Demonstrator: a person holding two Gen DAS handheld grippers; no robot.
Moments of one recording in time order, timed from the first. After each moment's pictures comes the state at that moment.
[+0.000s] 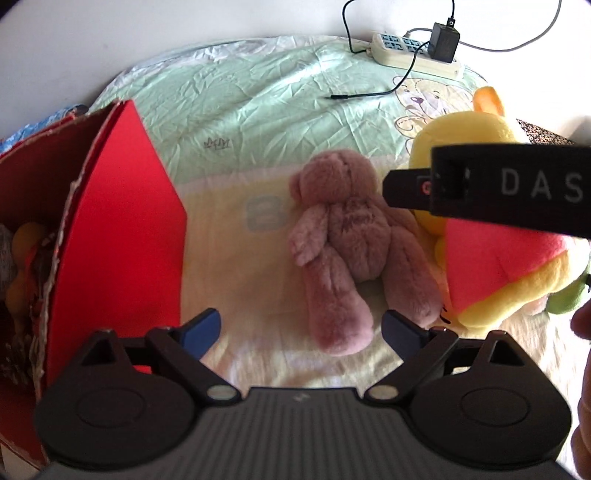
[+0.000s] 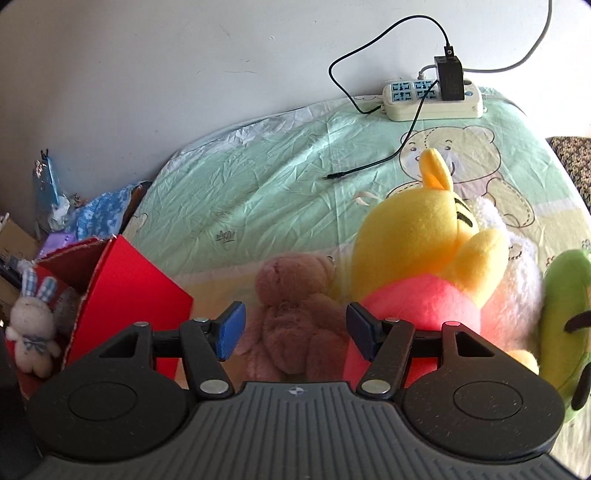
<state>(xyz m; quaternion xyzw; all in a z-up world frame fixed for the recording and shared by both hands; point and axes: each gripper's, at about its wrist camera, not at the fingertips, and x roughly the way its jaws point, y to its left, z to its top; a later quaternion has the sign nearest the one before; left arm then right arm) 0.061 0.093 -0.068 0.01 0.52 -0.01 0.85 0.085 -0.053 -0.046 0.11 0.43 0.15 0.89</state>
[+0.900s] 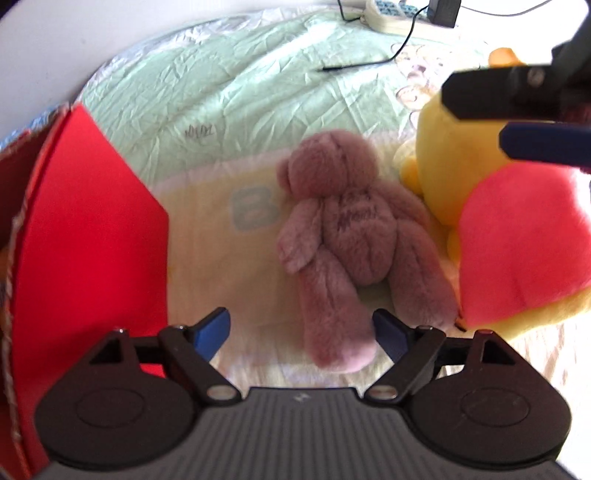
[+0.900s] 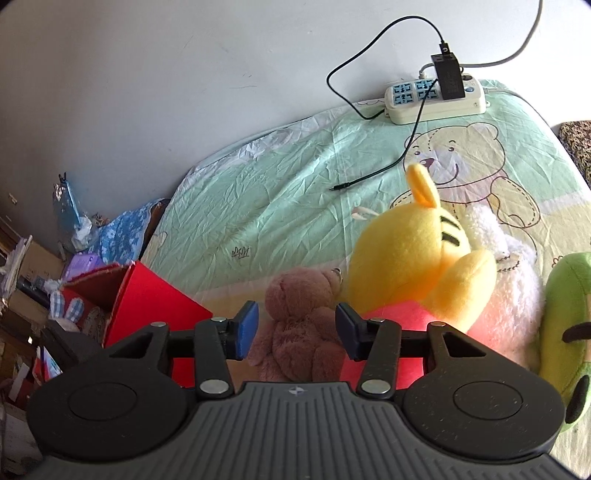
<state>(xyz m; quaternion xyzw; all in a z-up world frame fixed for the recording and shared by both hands) 0.087 0.079 -0.078 0.04 0.56 -0.02 0.83 0.097 -0.081 -0.021 0.18 0.42 0.17 0.87</state>
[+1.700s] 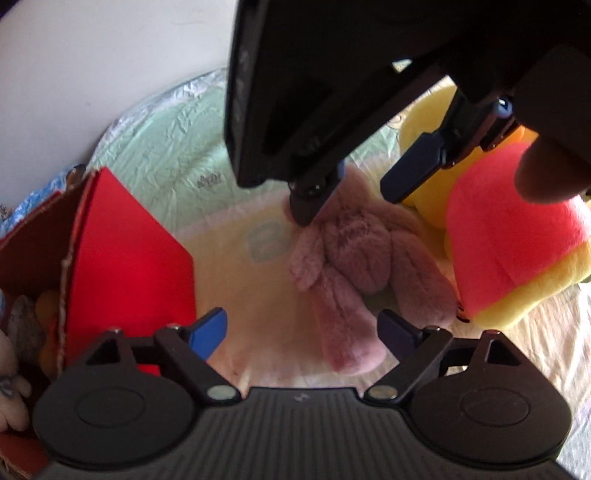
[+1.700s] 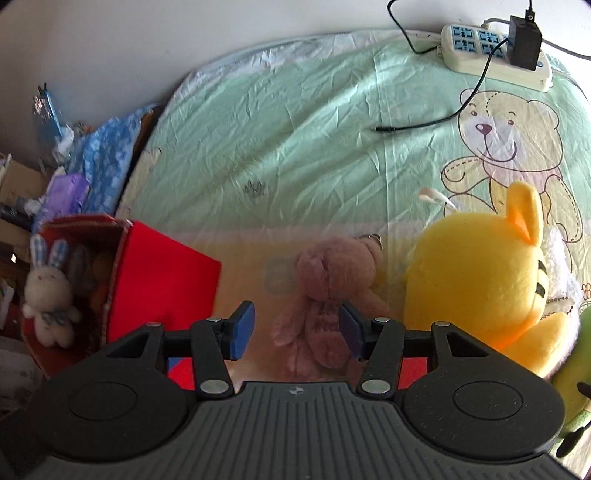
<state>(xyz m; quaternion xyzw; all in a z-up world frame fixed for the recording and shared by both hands) 0.067 0.067 -0.074 0.11 0.51 -0.02 0.85 0.154 -0.008 -0.041 0.06 0.58 0.19 0.79</state>
